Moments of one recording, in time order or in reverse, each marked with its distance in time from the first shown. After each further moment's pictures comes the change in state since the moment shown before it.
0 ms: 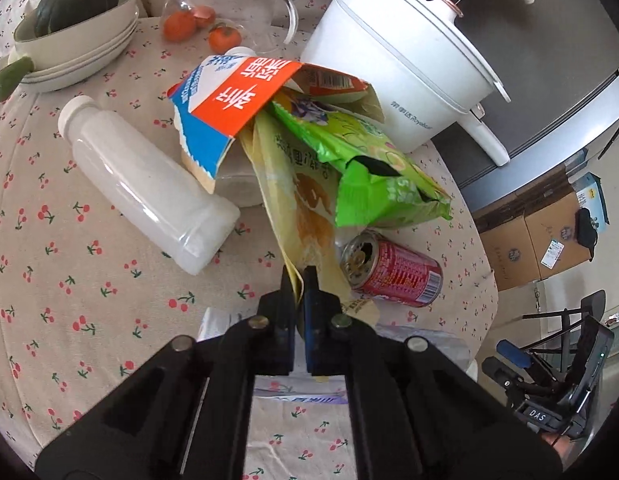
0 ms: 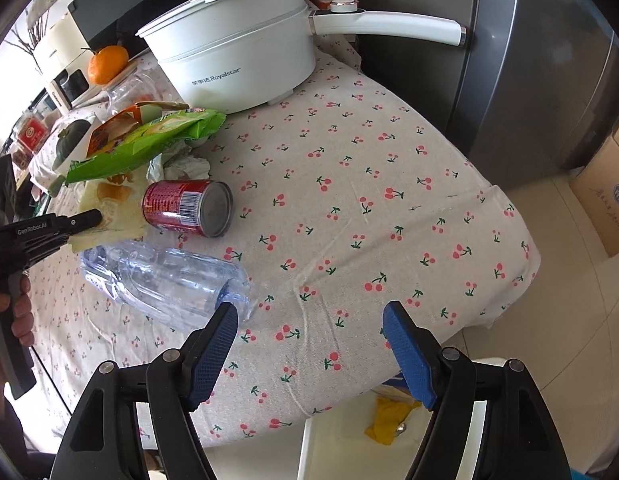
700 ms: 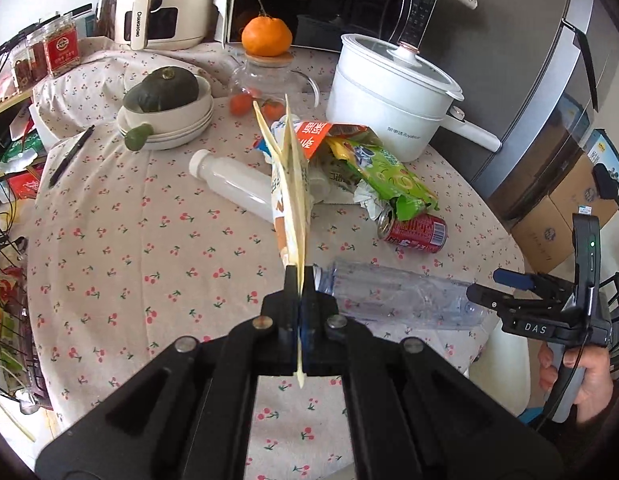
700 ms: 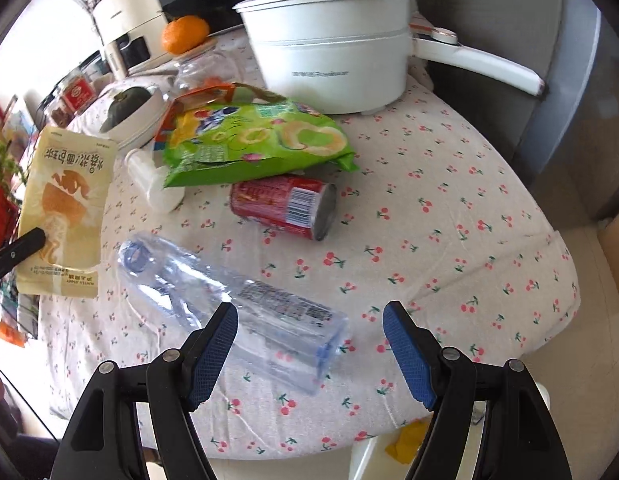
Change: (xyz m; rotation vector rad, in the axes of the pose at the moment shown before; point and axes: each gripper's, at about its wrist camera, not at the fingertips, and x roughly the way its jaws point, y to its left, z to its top) left arm -0.119 0.013 -0.074 0.167 -0.207 0.213; right arm 0.000 0.094 -0.006 -0.234 -0.044 0.099
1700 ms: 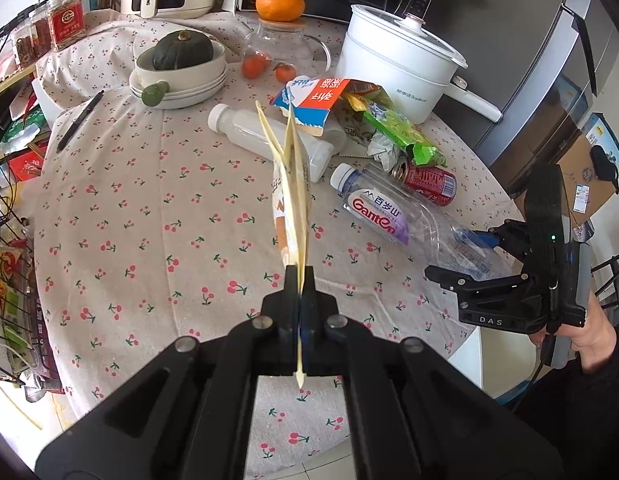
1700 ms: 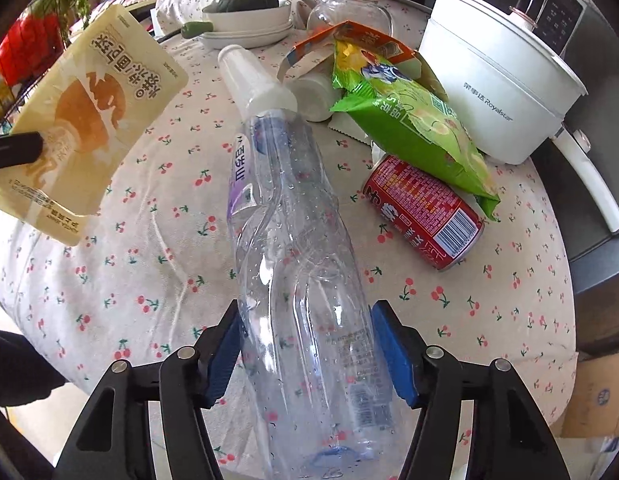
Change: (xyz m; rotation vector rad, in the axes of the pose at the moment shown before) left arm -0.009 0.022 -0.030 0.012 0.079 -0.026; right arm 0.038 0.085 -0.011 -0.382 0.065 -0.042
